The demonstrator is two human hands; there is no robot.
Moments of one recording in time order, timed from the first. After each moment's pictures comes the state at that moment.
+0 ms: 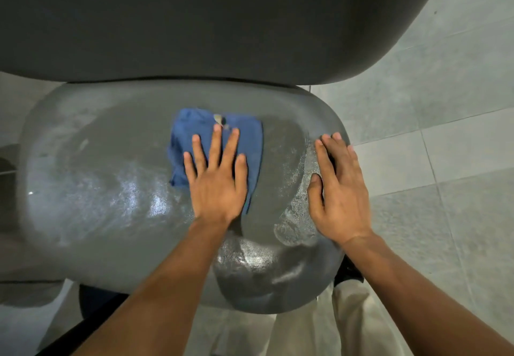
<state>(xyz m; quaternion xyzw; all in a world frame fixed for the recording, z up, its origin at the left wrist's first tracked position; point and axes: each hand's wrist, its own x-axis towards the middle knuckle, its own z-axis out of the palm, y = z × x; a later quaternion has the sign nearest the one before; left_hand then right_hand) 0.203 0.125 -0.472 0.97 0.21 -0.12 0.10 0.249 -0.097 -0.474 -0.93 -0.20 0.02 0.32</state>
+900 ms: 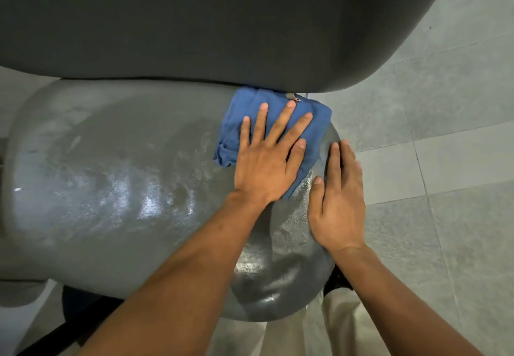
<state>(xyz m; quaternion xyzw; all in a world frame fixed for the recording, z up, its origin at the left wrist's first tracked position) 0.272 0.064 -0.472 0.99 0.04 -0.07 0.11 0.246 -0.094 -0.472 -0.95 -0.09 0.08 0.28</state>
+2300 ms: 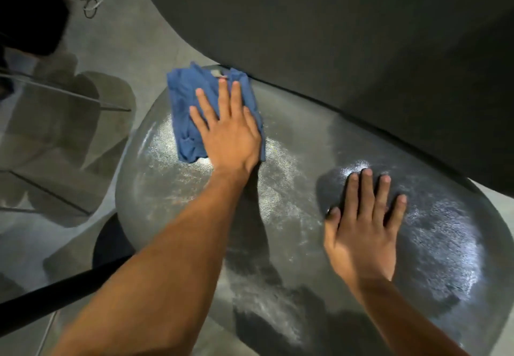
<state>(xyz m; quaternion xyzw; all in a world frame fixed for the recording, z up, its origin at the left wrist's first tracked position) 0.238 0.346 -0.473 0.88 0.47 0.02 0.02 0.251 0.081 -0.480 -0.95 -0.29 0.10 0.05</state>
